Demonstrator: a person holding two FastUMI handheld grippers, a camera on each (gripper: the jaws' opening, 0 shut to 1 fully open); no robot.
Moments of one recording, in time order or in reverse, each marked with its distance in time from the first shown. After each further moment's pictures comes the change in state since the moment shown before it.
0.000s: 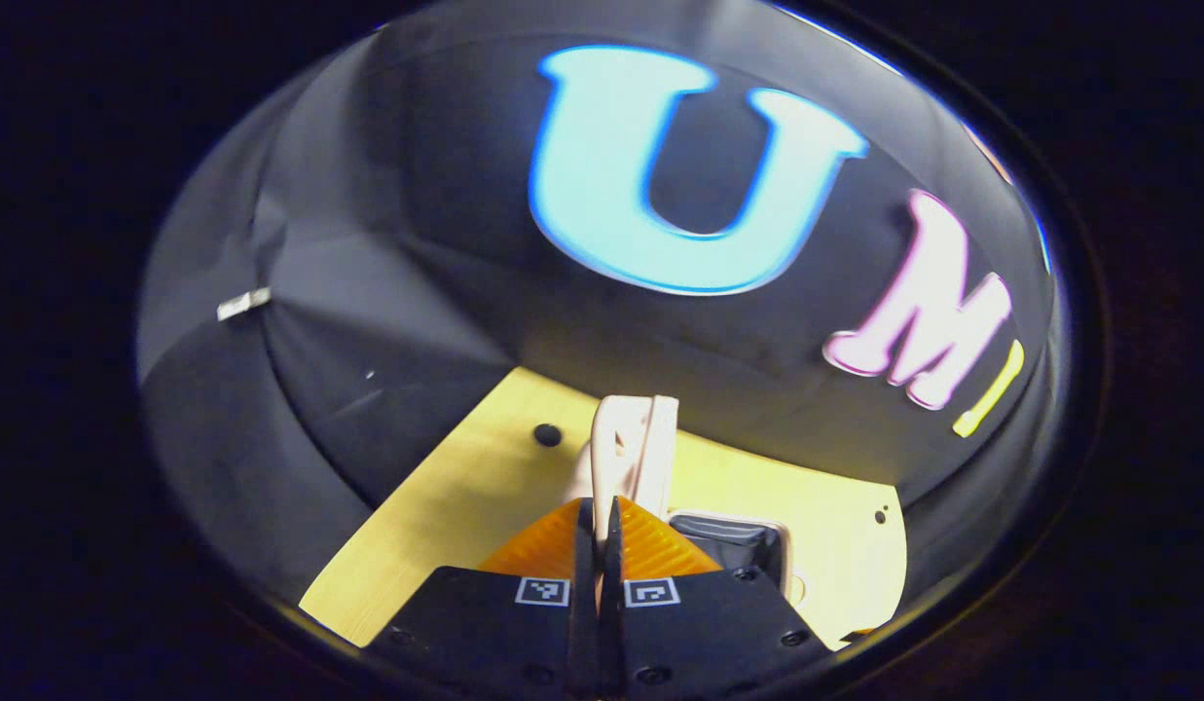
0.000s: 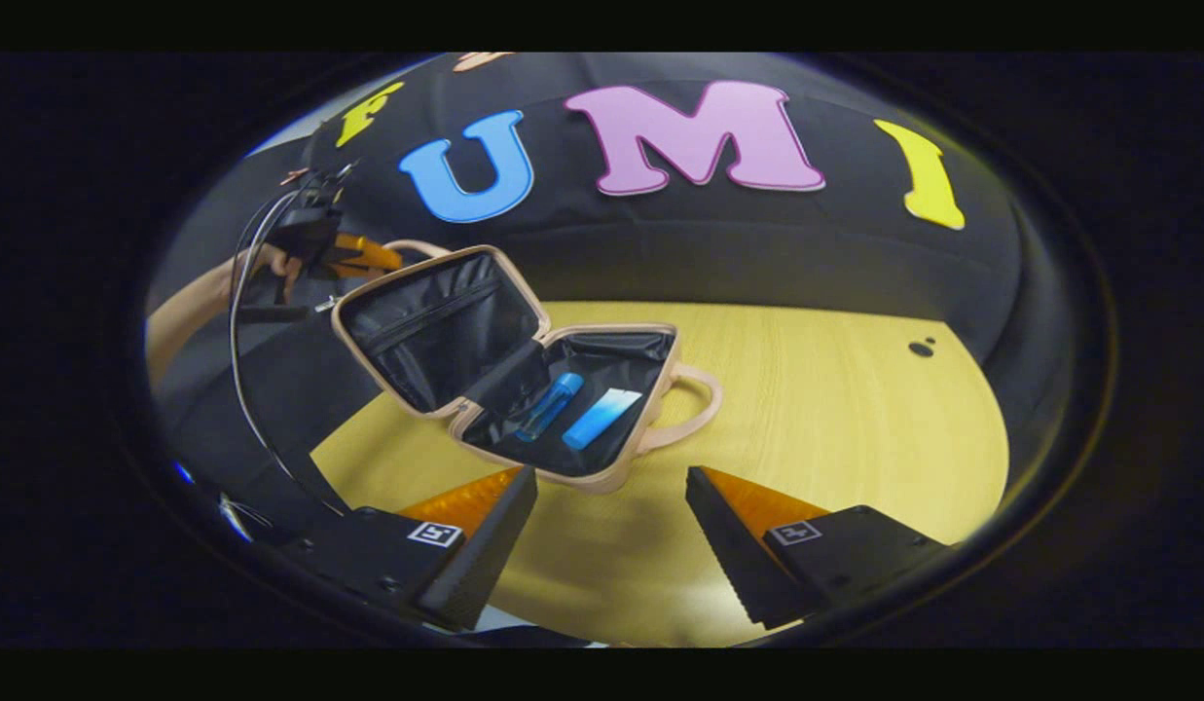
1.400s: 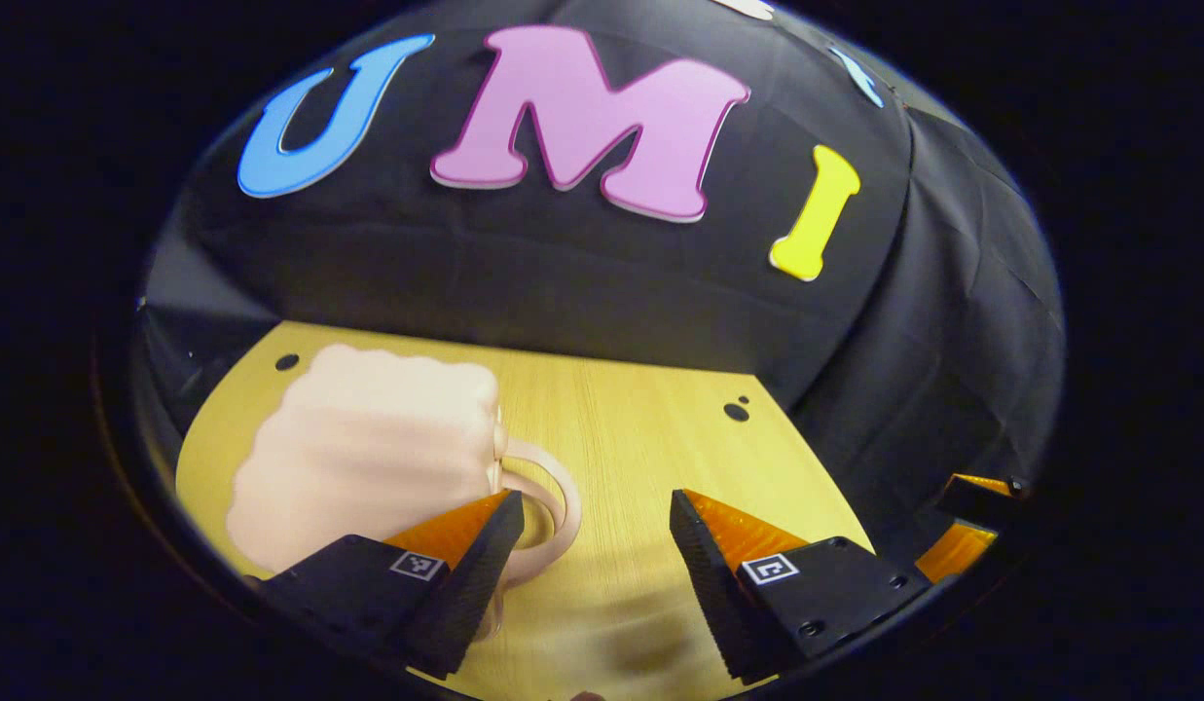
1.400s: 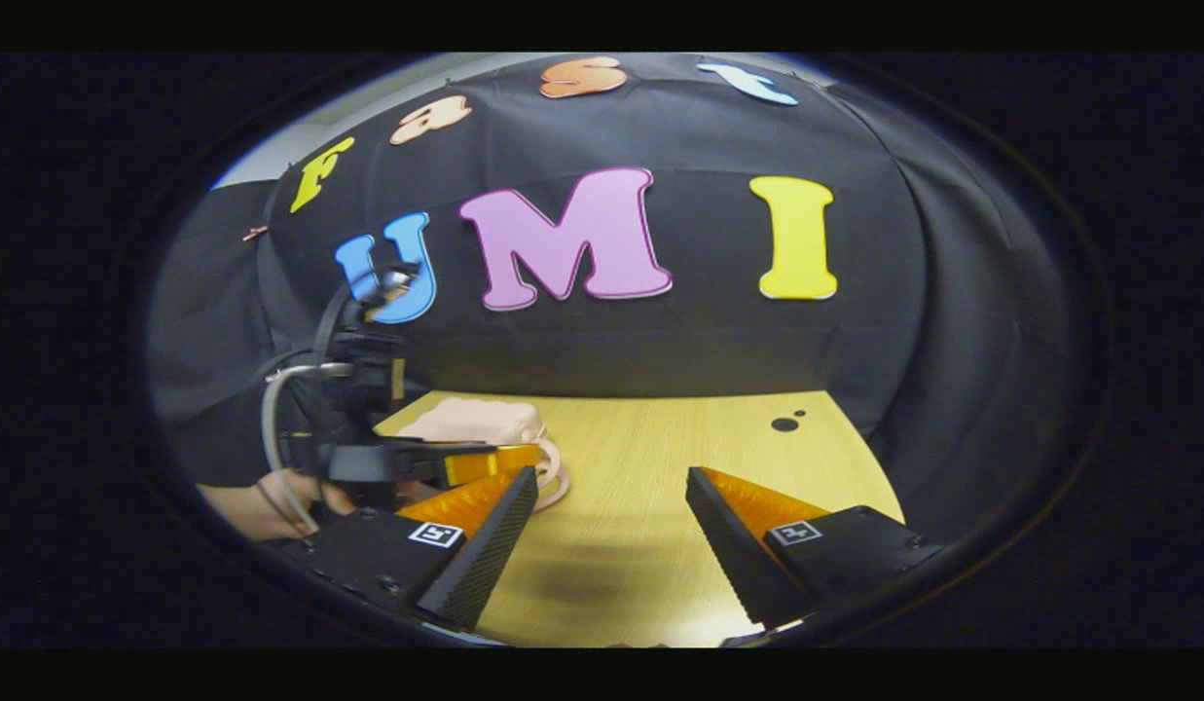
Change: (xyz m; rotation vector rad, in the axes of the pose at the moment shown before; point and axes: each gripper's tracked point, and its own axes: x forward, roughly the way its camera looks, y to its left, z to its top) left arm -0.014 -0.313 -0.189 0.227 -0.049 -0.311; right arm -0.117 -0.139 0.096 0.067 -0.312 -0.219
